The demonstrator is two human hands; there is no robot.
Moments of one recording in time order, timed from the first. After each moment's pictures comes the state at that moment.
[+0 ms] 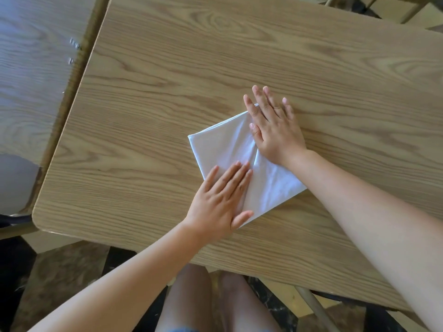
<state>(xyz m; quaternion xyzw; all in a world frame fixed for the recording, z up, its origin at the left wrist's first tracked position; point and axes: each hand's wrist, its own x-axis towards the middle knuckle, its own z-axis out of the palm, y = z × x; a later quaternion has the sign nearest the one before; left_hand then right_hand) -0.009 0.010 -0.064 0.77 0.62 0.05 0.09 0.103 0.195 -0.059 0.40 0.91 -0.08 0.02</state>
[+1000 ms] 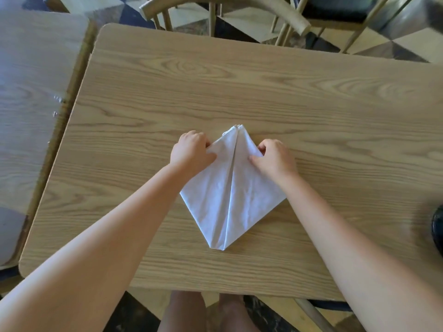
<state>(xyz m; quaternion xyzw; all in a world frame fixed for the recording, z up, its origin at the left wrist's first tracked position) -0.054 0.157 -0.024 0.59 0.76 0.08 0.27 0.134 0.188 -0.020 0.67 0.68 -0.29 -0.03</state>
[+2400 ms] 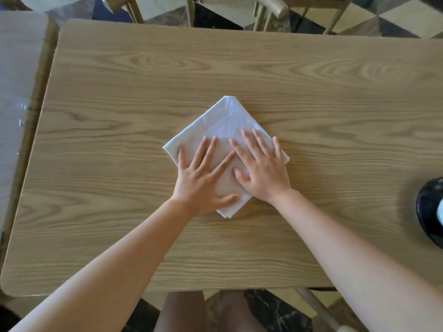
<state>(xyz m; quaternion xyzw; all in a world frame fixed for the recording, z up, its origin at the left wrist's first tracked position) 0.000 0.100 -0.058 0.78 0.62 0.02 0.10 0.176 0.154 -0.059 0.50 0.86 -0.08 0.00</state>
